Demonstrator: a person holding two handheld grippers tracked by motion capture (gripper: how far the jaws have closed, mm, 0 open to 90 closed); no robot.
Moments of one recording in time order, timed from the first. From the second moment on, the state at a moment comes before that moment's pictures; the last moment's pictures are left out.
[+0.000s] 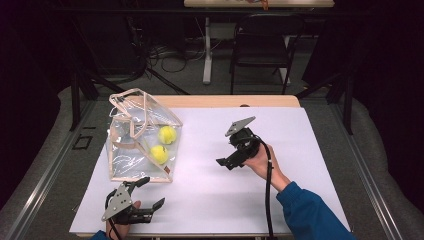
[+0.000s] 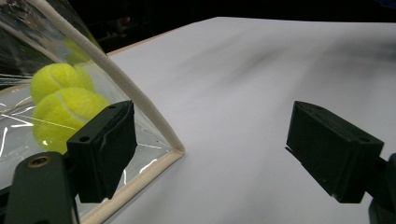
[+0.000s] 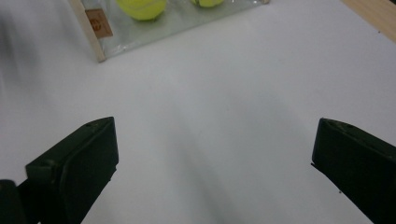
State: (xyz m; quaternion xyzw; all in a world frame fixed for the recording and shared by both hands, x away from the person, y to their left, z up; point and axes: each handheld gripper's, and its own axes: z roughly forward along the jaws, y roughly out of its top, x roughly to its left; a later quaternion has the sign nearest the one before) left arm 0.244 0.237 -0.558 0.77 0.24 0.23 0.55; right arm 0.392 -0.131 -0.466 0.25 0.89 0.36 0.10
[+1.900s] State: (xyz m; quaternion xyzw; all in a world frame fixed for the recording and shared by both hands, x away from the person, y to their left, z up) left arm 0.240 0.238 -0.558 0.76 0.25 0.24 0.55; right arm 0.299 -0.225 -0.546 0.32 0.88 0.33 0.10
